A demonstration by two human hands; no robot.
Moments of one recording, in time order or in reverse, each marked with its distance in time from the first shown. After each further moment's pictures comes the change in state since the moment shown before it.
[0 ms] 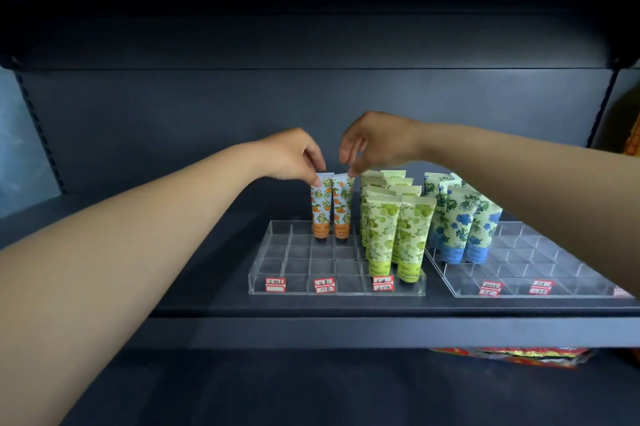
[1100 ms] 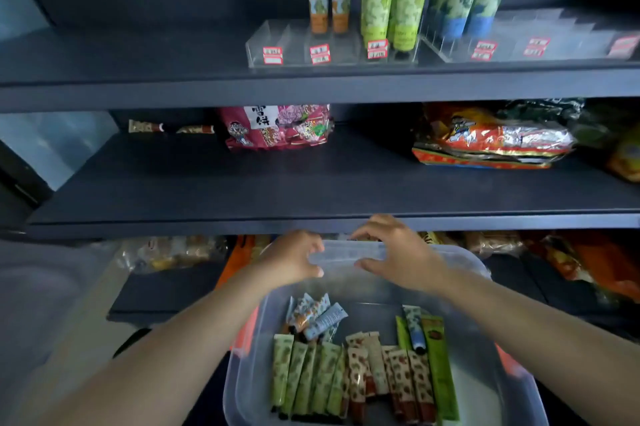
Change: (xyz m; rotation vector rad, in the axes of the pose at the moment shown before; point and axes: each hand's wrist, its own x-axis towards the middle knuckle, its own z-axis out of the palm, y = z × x) left_hand -0.248 -0.051 0.315 -0.089 -0.377 -0.233; right_hand -0.257 -0.026 0.327 0.368 -0.042 0.057
